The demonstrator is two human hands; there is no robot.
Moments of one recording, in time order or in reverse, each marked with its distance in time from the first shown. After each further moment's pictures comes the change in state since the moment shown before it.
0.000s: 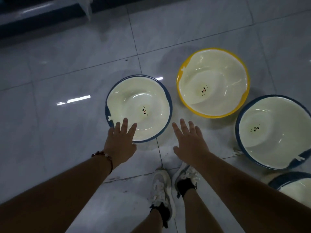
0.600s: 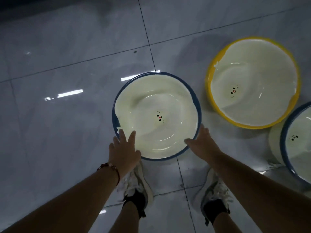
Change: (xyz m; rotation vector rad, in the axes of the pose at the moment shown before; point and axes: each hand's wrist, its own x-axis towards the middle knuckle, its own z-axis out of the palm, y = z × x) left_hand 0.116 -0.101 0.107 -0.247 -0.172 -0.179; right_hand 0.176 -0.045 0.059 0.806 -0.046 0.546
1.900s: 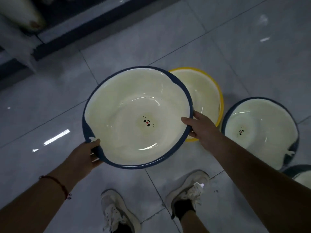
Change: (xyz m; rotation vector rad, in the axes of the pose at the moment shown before) left_hand -0.003 0.108 -0.199 -1.554 -0.132 -0.328; right_hand -0.016 0.029 -0.240 1.028 0.086 0.009
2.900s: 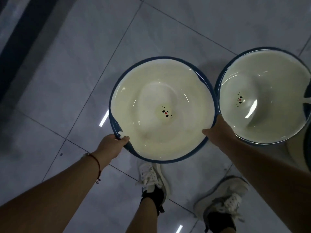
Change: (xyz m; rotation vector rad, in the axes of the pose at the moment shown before) left_hand 0.157 0.057 0.242 1.294 -0.153 0.212; right_hand 0.126 0.090 -0.103 -0.286 0.482 0.300
